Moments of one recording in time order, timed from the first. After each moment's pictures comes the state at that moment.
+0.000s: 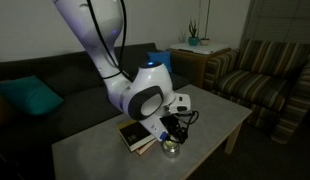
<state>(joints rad) -0.01 1.22 -0.15 -1.66 0.06 3.16 0.09</state>
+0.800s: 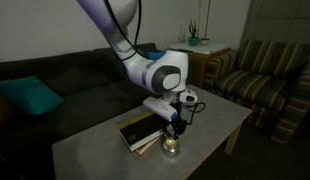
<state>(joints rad) -0.10 1.24 -0.04 -1.38 -0.01 2.53 -0.01</state>
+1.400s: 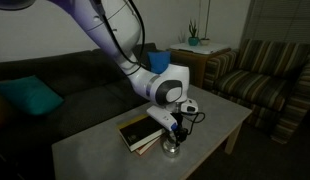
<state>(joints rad) -0.10 1.42 -0.05 -1.15 0.00 2.50 0.06</state>
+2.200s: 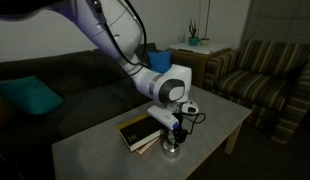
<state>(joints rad) -0.10 1.47 -0.05 -1.04 0.00 2.37 0.04</state>
